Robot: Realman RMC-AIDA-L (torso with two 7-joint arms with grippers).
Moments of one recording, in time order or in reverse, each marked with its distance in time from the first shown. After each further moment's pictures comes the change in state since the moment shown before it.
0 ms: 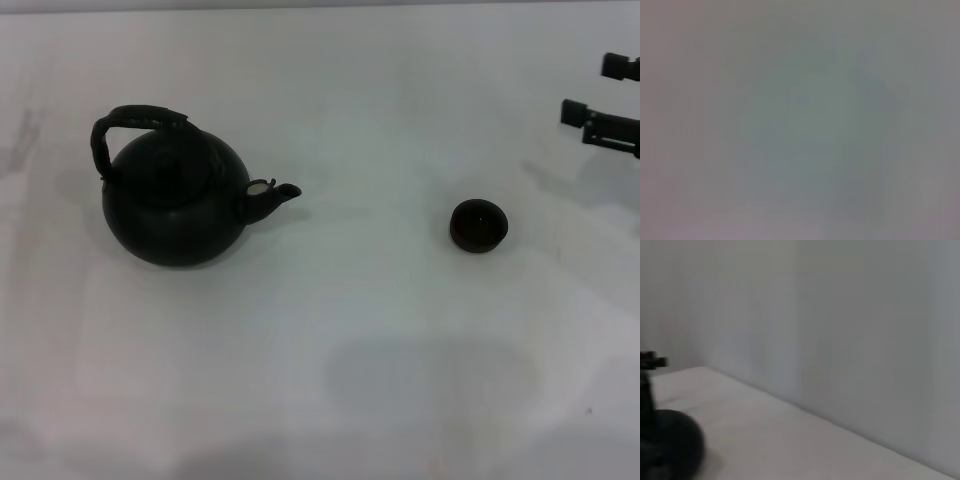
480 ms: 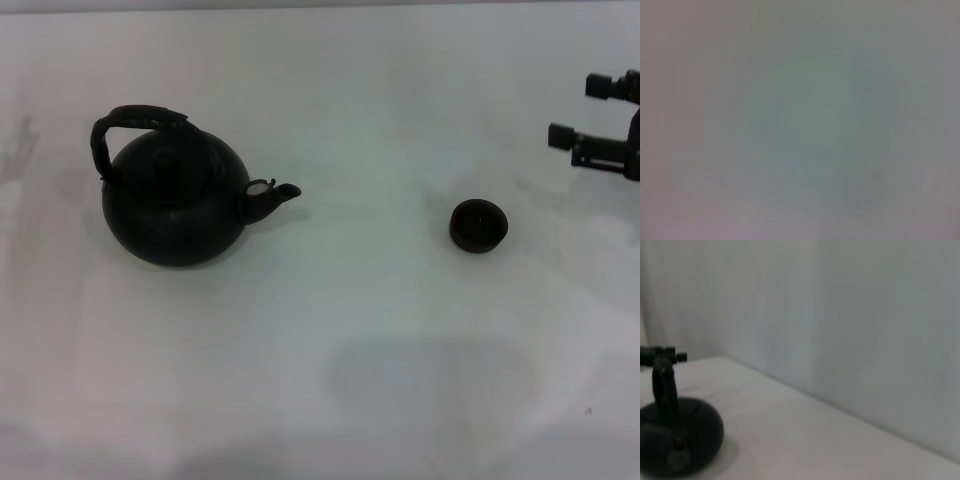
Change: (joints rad) left arm 0.003 -0.003 0.000 -0.017 -0.002 -0.014 0.001; right arm 0.010 0.000 -0.002 0.006 -0.055 0.021 0.000
